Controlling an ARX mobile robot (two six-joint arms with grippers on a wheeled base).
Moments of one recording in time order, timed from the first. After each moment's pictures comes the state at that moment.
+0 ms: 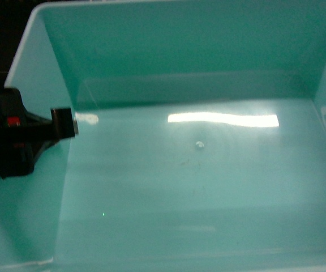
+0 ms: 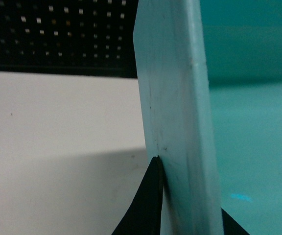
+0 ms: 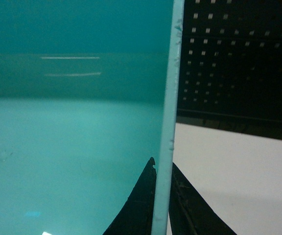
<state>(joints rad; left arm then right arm) -0.38 1.20 0.50 0.29 -0.18 -0.25 0.15 1.20 0.43 0.52 -0.06 0.05</state>
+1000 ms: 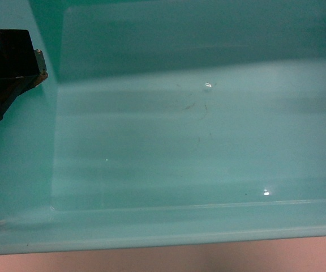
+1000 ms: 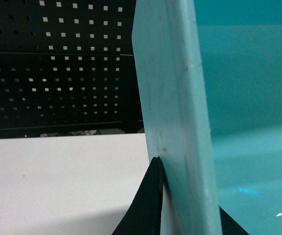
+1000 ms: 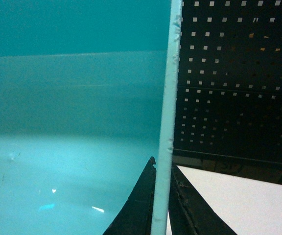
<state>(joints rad) -0.38 1.08 0.47 0.43 -0.21 -0.15 0.16 1.03 0.42 0.54 -0.04 0.05</state>
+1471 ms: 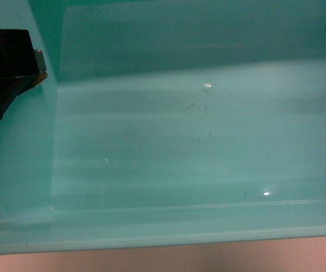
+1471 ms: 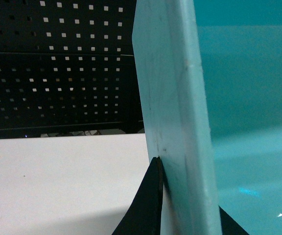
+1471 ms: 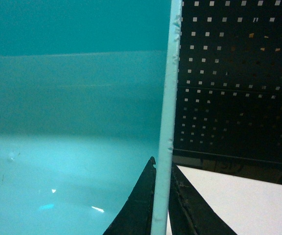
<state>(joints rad) -0.38 1.08 0.47 0.43 -0.21 -0.15 0.16 1.03 0.42 0.54 -0.04 0.05</state>
